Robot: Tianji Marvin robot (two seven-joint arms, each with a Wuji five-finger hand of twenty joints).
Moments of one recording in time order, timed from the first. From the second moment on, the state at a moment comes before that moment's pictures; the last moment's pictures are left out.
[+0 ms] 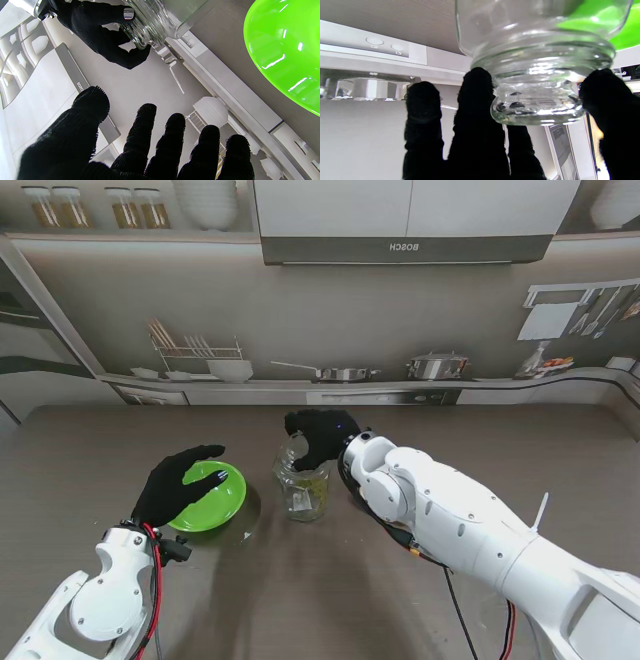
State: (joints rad) left arm 1.73 -1.16 -1.43 -1.68 0.35 -0.24 0.21; right arm -0.79 -1.23 0.48 -1.10 -0.72 -0.02 -0.14; left_hand 0.68 -0.40 0.51 -0.08 0.73 0.16 0.16 0.30 0.70 0.27 0.09 0.26 0.39 0.38 0.13 0.33 0.16 0.37 0.21 0.50; right_hand 0.21 -0.73 1.09 -0.23 0.29 0.00 1.01 0.56 0.51 -0.01 1.01 0.85 1.09 -0.09 1.01 0.73 0.76 0.20 1.26 0.78
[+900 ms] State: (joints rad) left arm 1.72 -1.16 -1.41 -1.67 0.35 -0.24 0.19; right arm -1.02 -1.17 0.78 -1.37 -0.69 0.07 -0.08; left_hand 0.68 -0.40 0.50 -0.08 0.73 0.16 0.16 0.30 0.70 0.27 0.09 0.26 0.39 0.38 0.13 0.33 0.16 0.37 0.21 0.50; right_hand 0.15 -0.51 0.71 -0.09 0.22 -0.09 0.70 0.55 0.42 0.01 0.60 0.44 0.80 0.17 0.35 0.42 0.49 0.32 0.93 0.71
